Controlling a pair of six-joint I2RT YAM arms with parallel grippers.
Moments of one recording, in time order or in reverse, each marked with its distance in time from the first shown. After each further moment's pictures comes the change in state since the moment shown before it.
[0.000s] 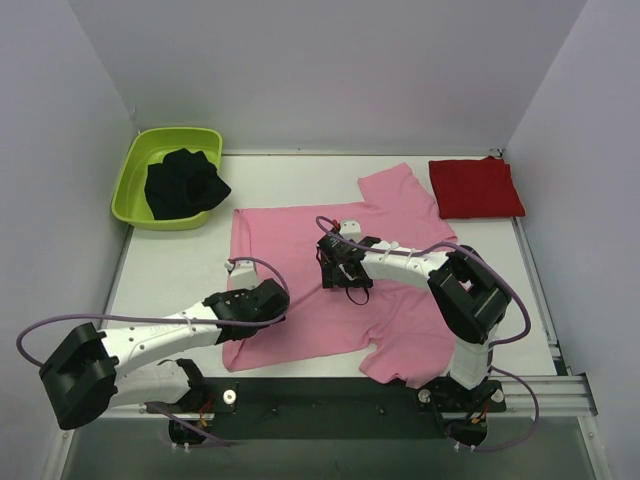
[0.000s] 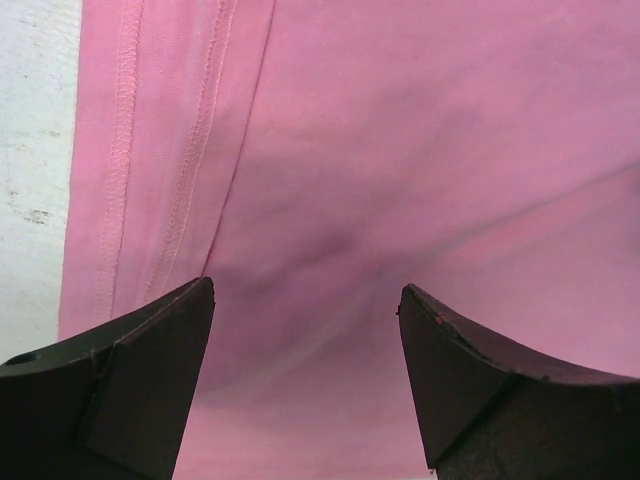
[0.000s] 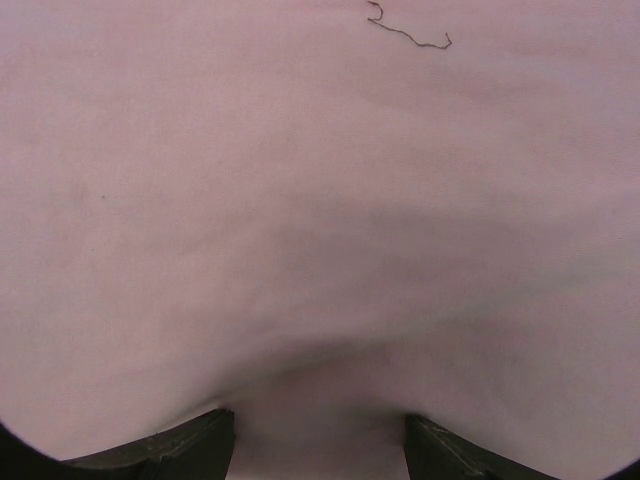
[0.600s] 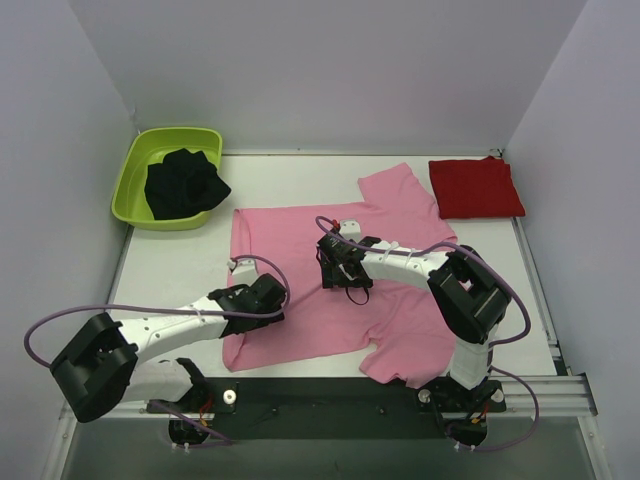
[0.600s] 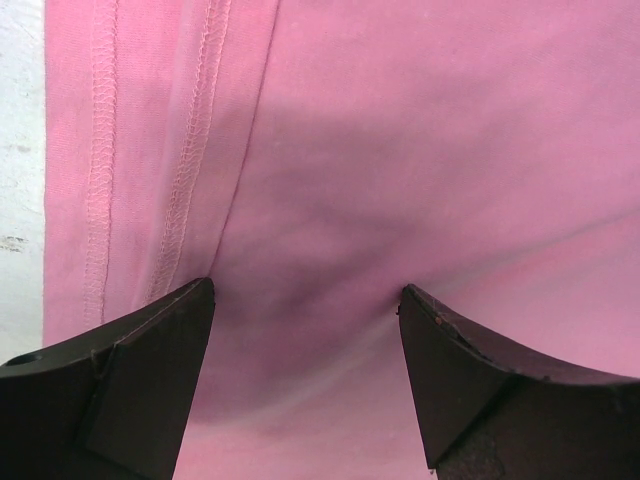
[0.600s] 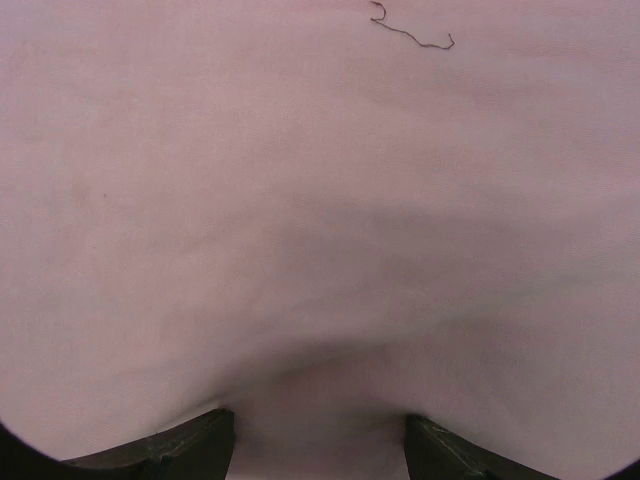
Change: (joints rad) left arm 0.100 0.094 -0.034 0.103 0.104 0.085; right arm 0.000 0.000 0.001 0.001 -0.002 -0.005
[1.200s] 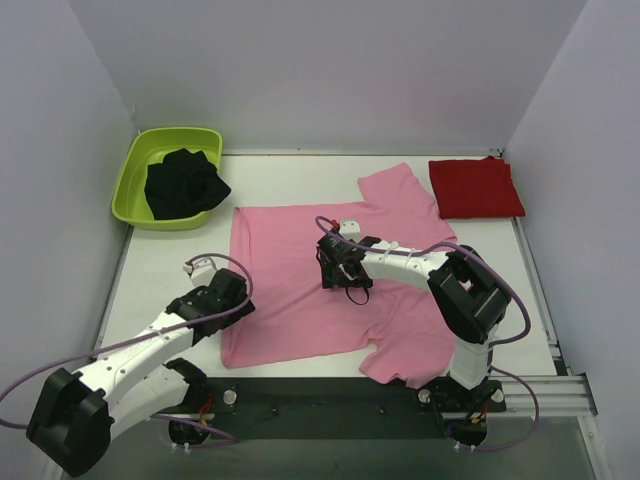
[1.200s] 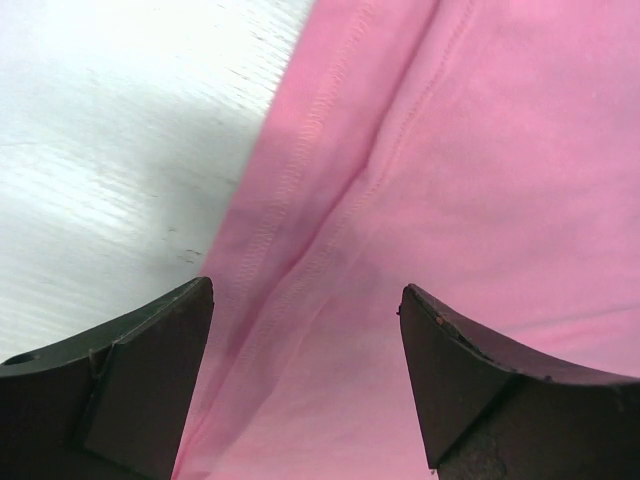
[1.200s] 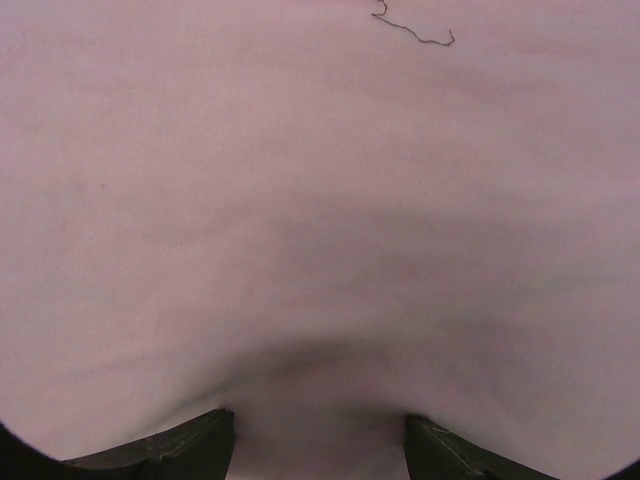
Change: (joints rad) left arm 0.261 -0.257 -0.098 -0.071 0.047 0.030; right arm 0.000 0.000 0.000 0.002 -0.003 -0.006
